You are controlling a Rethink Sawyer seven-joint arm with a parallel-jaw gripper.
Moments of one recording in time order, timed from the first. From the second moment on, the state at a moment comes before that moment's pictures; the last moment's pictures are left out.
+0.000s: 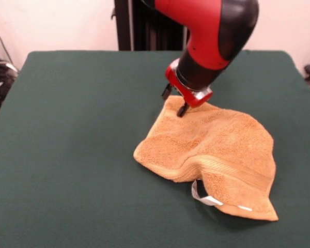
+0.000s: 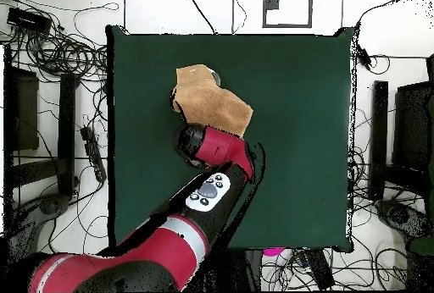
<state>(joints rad) 0.28 -0.09 -0.60 1.39 0.47 0.73 2.27</state>
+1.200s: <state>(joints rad) 0.12 -0.10 -0.65 1.39 0.31 0.65 2.27</state>
